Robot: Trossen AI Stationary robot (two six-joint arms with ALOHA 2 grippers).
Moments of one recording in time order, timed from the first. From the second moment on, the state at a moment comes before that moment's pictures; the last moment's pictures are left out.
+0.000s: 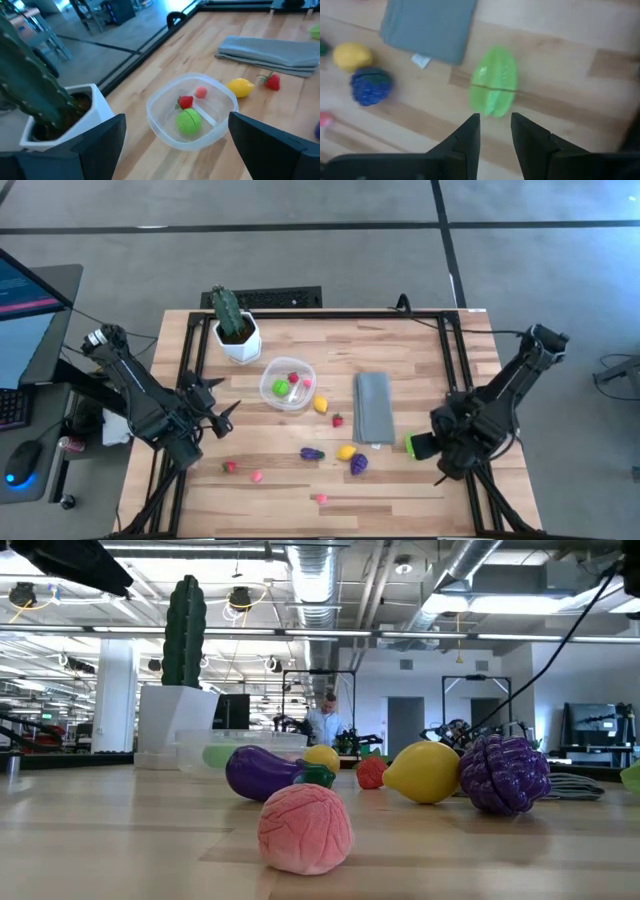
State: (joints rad) left arm -0.88 1.10 0.88 -1.47 -1.15 -1.48; right arm 0.88 1.19 0.84 -1.07 0.26 2.14
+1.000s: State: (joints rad) left arm -0.83 1.10 0.88 -1.44 -1.18 -1.50; right arm 0.74 1.23 0.84 -1.05 0.23 1.99
